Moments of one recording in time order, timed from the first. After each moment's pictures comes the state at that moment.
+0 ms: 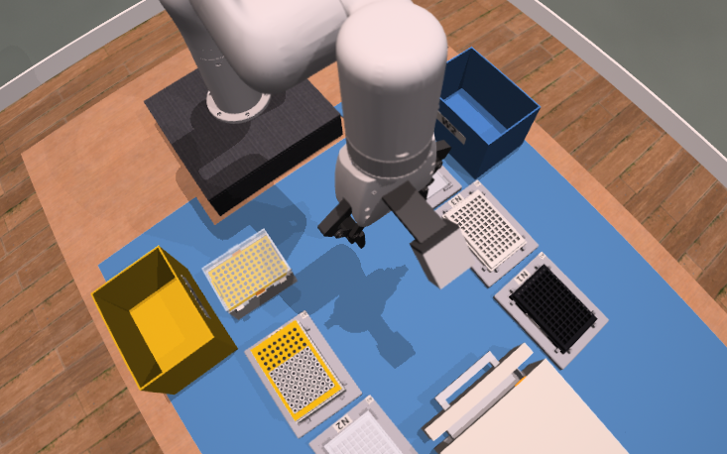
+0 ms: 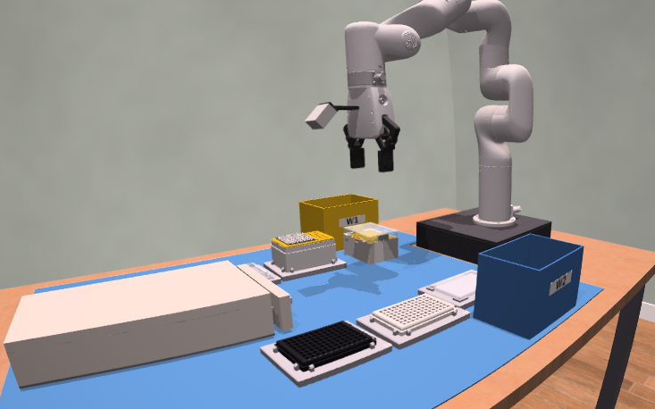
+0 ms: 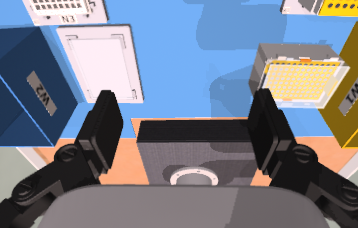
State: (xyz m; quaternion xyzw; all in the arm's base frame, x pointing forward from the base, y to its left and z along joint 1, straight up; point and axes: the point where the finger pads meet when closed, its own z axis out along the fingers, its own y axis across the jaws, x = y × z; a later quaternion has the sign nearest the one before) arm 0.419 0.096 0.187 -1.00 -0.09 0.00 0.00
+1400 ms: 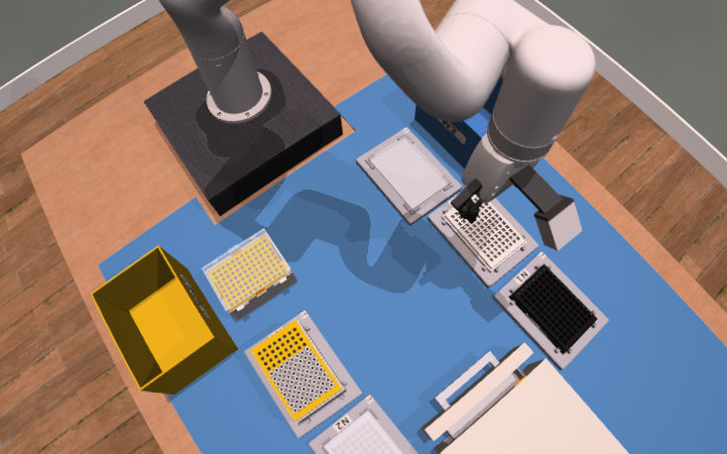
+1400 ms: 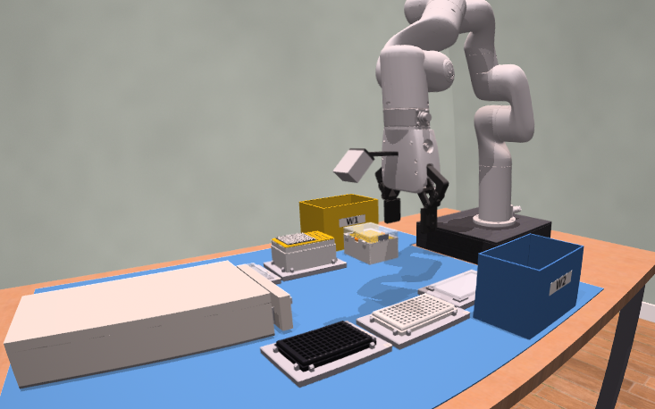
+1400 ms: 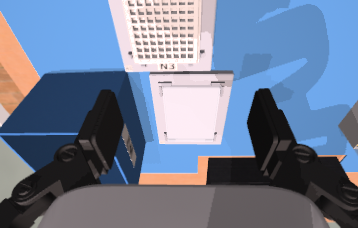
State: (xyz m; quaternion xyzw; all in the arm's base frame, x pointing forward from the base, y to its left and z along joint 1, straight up) arm 0.428 0.259 0.110 -1.00 -0.09 0.00 0.00
